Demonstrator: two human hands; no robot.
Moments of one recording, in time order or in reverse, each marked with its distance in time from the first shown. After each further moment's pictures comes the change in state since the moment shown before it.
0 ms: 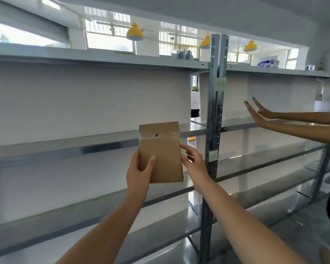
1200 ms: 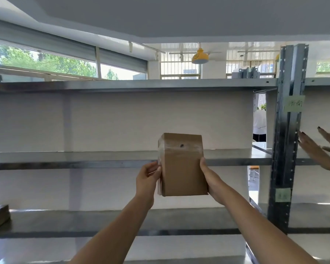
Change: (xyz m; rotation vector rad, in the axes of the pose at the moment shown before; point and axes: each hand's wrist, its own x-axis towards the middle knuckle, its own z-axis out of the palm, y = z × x) left_hand 0.051 0.021 -0.052 -0.223 0.313 -0.073; right_hand 0.086 -0.002 0.058 0.204 -0.658 0.278
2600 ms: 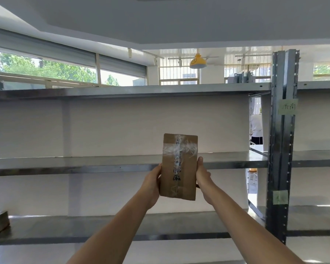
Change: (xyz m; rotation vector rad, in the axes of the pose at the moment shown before) left_hand -0.016 0.023 0.026 -0.008 -0.257 -0.239; right_hand 0.005 -0.011 0.025 -0.134 0.340 0.050
